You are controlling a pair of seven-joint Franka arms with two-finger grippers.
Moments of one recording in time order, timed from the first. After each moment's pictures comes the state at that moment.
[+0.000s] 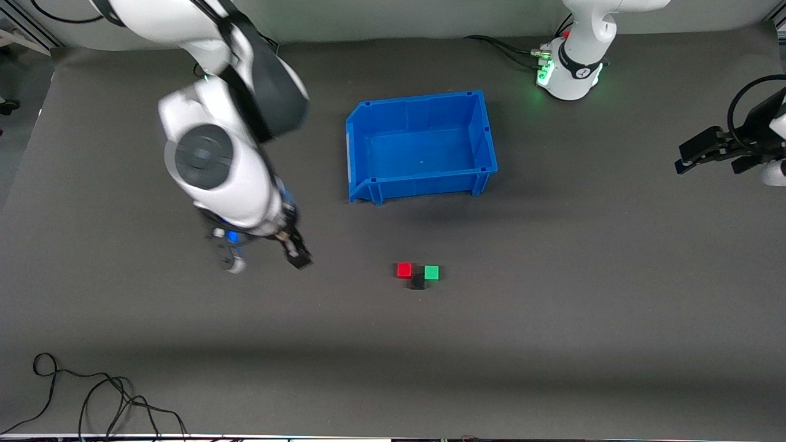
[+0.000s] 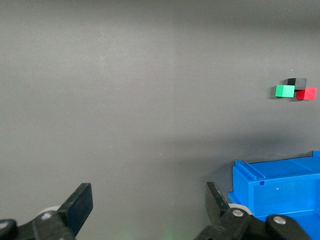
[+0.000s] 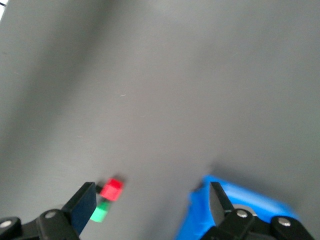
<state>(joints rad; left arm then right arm) -0.07 -0.01 0.05 -1.57 -0.06 1.55 -0.03 0.51 0.53 -0.10 -1.06 0.06 1.46 1.47</state>
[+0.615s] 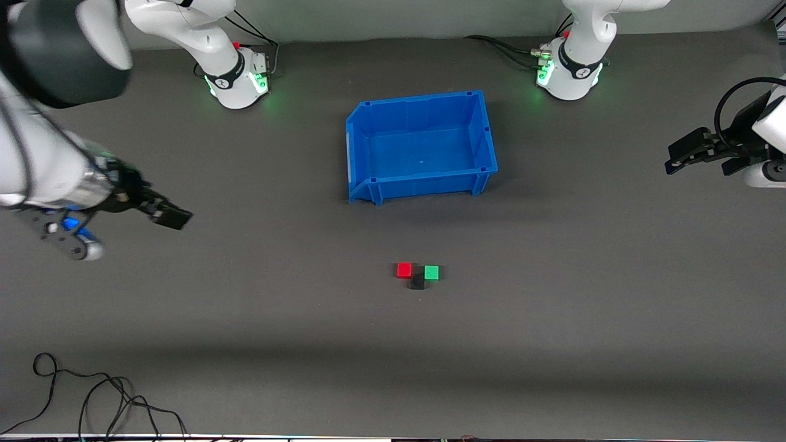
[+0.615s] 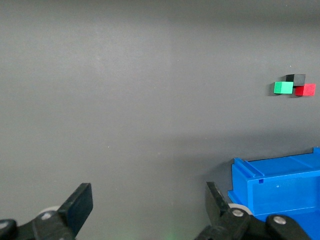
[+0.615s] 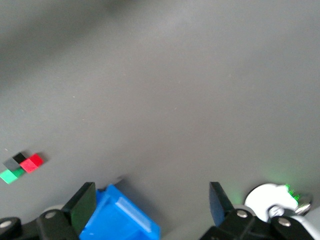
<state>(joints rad) -0.05 -0.01 0.01 -1.58 -0.06 1.55 -0.02 0.25 0.38 -0.10 -1.07 0.06 1.25 0.74</state>
